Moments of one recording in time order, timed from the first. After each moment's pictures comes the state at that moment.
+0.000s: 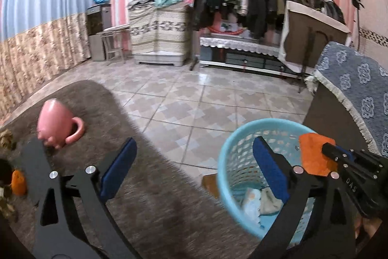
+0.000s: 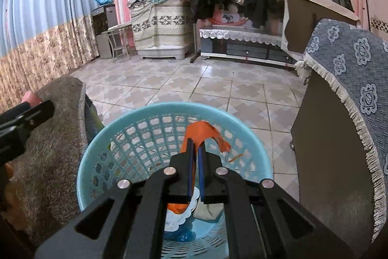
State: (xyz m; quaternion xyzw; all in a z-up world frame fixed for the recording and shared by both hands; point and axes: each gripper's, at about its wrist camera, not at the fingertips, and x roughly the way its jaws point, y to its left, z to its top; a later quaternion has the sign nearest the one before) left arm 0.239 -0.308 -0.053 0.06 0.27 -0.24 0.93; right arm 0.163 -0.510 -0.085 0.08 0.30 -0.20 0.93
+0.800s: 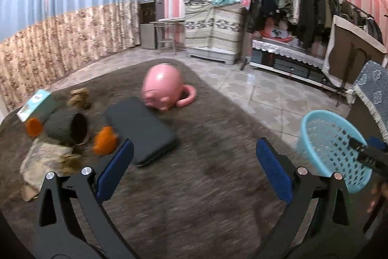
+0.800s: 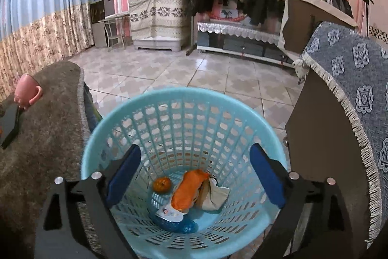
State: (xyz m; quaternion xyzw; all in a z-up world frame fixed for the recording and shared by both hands) left arm 0.211 -0.148 -0.055 0.02 0.28 -0.11 0.95; right arm 0.162 -0.468 -0.083 0.06 0.32 -0.22 0.92
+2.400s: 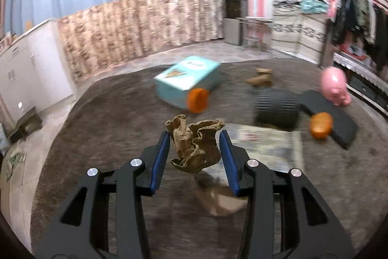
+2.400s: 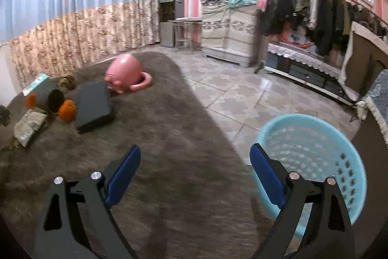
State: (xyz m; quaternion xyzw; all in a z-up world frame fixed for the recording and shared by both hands) left arm 0.212 0.130 -0.070 -0.01 0.29 0.12 0.95; right arm 0.194 -0.296 -0.066 0.00 0.30 -0.03 0.95
